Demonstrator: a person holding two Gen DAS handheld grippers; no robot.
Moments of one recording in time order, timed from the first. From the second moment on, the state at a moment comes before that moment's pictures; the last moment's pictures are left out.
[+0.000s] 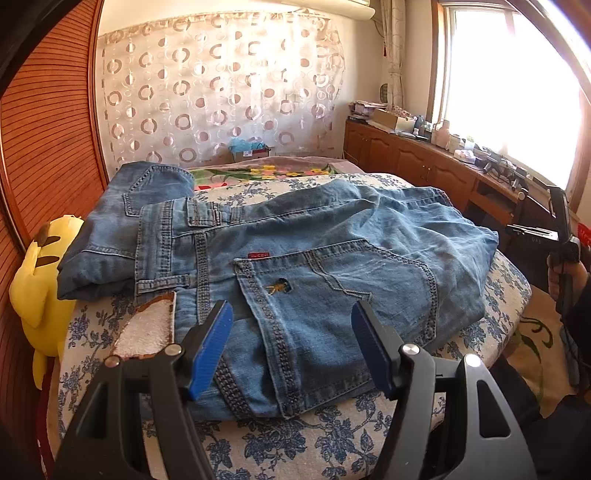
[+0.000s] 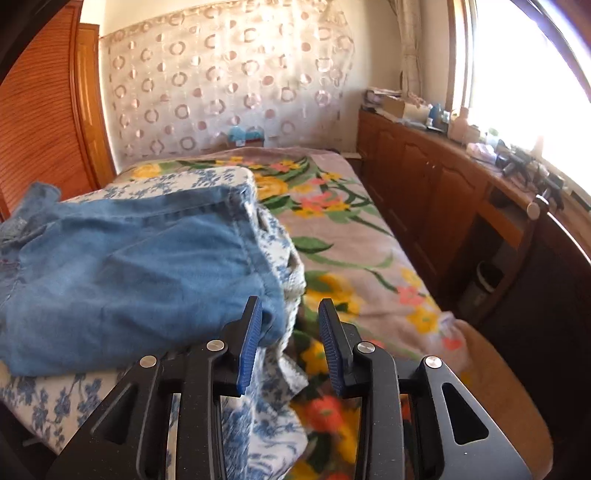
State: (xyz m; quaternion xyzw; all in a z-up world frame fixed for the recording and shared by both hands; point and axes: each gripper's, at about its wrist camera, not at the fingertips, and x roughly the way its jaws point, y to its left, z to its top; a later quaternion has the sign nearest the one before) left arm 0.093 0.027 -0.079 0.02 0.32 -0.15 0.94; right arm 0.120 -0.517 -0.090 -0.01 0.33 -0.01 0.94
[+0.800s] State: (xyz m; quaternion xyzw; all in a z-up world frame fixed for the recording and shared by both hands) left arm 0.084 -0.036 -0.103 0.05 0.35 -0.20 0.91; right arm 0.069 -0.345 -0.114 -0.02 0.36 0.21 0.91
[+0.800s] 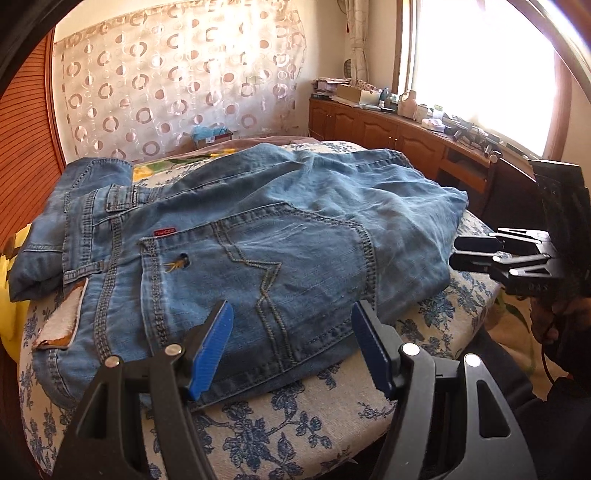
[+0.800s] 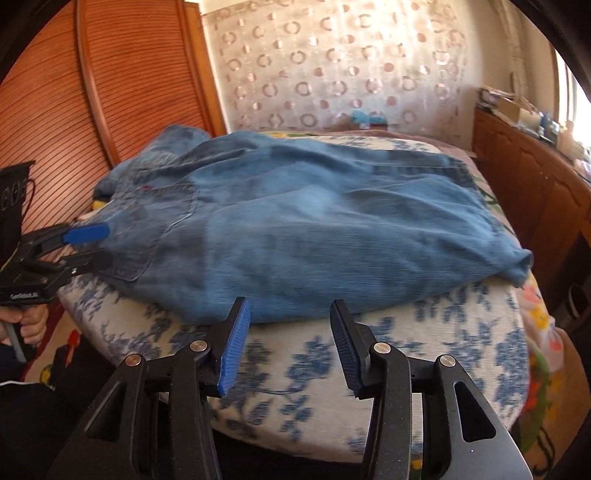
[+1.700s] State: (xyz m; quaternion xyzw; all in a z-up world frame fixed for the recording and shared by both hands) left arm 0.080 -0.012 -0.106 0.04 0.35 -0.19 0.92; right arm 0.104 -0.287 -0.052 -0.06 0.28 0.26 0.92
